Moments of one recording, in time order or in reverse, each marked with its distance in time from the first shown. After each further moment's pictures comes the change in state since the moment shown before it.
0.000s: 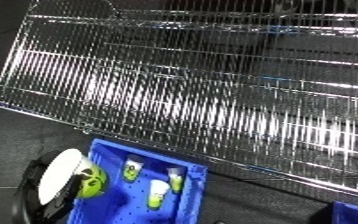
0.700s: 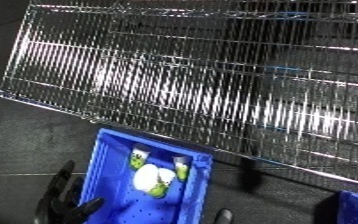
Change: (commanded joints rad) left arm 0.012 -0.007 -0.047 0.238 0.054 0.153 -0.099; right arm -0.008 -0.013 -0.004 0.019 -0.022 0.017 0.015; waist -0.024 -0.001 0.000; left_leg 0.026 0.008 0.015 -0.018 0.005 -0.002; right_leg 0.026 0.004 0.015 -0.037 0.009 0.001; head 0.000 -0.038
